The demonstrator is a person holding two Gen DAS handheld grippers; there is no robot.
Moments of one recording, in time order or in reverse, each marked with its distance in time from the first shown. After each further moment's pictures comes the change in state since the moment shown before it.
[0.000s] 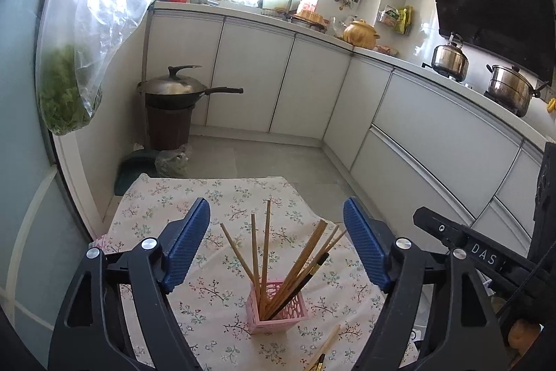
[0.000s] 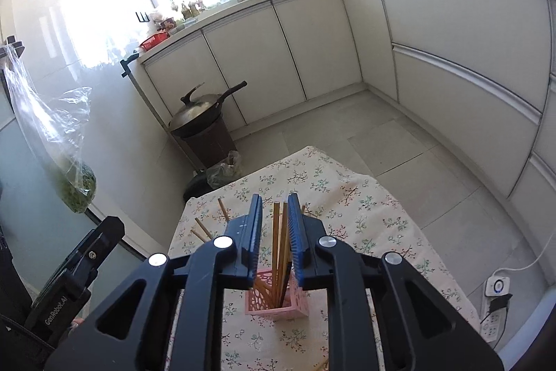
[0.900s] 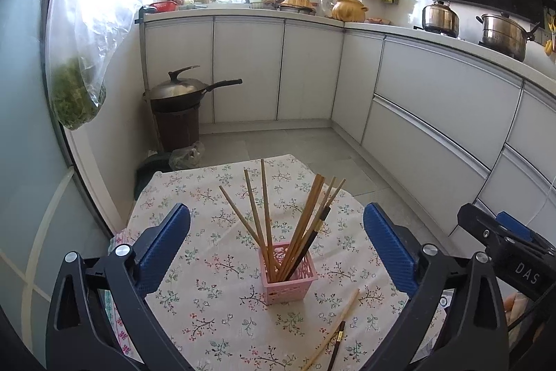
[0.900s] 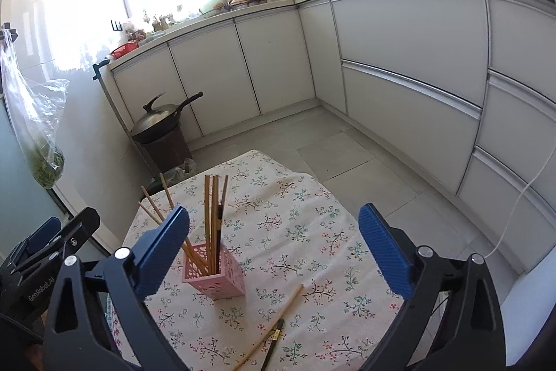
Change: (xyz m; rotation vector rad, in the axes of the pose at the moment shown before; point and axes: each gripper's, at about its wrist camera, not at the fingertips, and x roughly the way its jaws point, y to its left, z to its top) left arm -0.013 -0.034 -0.052 0.149 0.041 0.074; right arm -0.060 -0.056 -0.060 -0.009 -0.090 -0.176
